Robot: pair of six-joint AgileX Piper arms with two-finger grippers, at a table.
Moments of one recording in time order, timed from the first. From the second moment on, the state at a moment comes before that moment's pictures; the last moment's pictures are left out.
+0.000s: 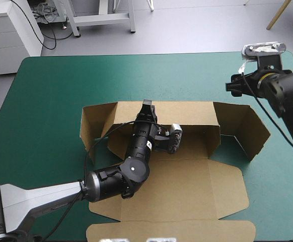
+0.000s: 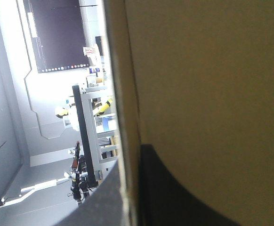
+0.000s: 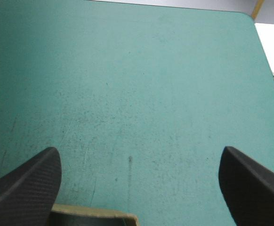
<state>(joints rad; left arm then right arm) -1.12 1.59 -1.06 1.63 0.84 -0.39 0.22 1.36 -1.51 -0.33 0.94 0.25</state>
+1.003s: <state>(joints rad) -1.12 1.59 -1.05 1.67 0.84 -0.39 -0.13 1.55 -1.50 0.27 1.19 -0.27</state>
